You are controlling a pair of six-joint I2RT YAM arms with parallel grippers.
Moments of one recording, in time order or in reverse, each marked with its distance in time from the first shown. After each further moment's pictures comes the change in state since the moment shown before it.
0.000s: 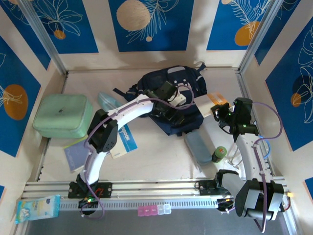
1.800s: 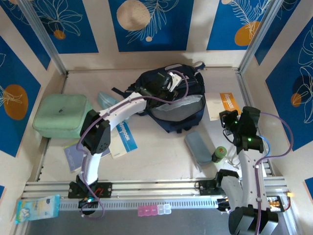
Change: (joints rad) left arm 0.048 -0.103 -0.085 0.370 -0.257 -0.089; right arm -0.059 -0.241 -0.029 -0.159 0.120 0.050
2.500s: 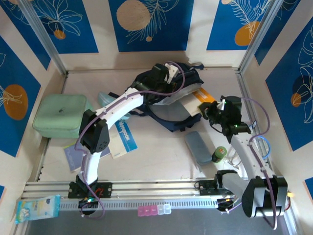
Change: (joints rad) left arm 0.034 0.000 0.109 -0.021 0.054 -0.071; right arm 0.267 0.298 -0.003 0.394 -0.197 0.008
